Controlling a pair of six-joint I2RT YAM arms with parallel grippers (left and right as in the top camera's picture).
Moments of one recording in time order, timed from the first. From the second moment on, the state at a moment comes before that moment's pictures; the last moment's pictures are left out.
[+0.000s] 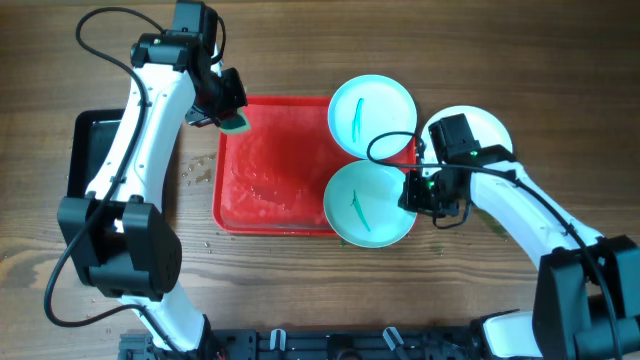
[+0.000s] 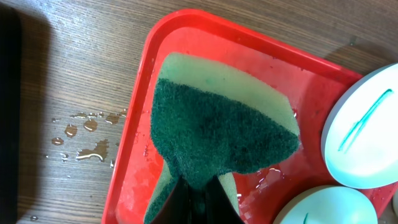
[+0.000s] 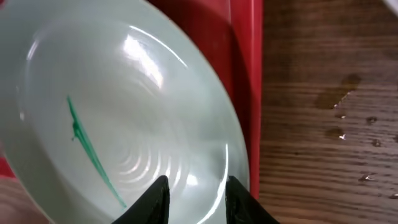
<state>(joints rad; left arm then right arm) -0.12 1.89 1.72 -1.15 0.08 -0.41 0.23 1.59 0.90 -0.76 -0.31 0.38</state>
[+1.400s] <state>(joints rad) -0.12 1.89 1.72 -1.15 0.08 -0.41 0.42 1.67 1.04 -0.63 -0.33 0.41</state>
